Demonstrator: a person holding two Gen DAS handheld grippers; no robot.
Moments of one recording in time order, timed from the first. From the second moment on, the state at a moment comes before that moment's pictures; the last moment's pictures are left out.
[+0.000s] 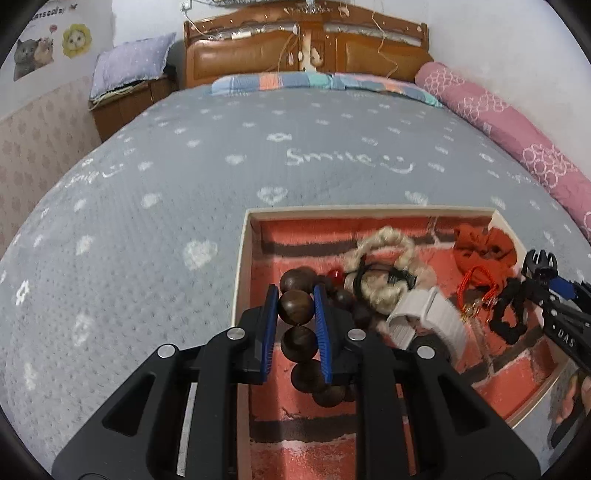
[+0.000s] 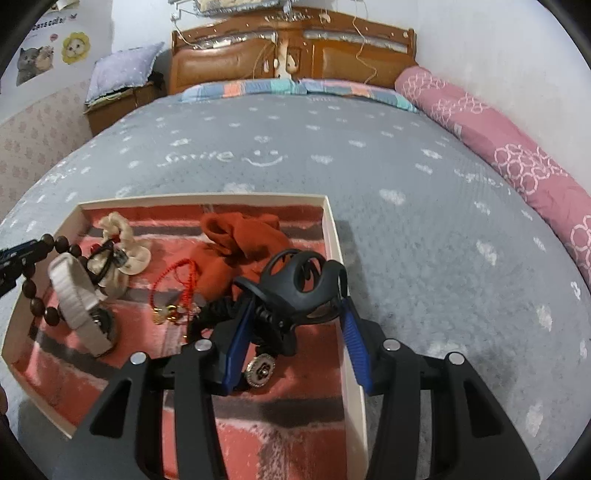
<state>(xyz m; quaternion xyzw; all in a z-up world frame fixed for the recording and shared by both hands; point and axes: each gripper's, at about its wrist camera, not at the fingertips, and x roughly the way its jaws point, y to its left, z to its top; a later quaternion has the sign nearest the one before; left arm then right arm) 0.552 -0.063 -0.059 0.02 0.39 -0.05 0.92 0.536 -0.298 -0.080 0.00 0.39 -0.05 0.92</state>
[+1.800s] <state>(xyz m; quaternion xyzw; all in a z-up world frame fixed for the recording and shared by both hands) 0.312 0.010 -0.051 0.02 0.36 -0.09 0.93 0.293 -0.267 -0.053 -0.01 0.33 -0.03 0.94</state>
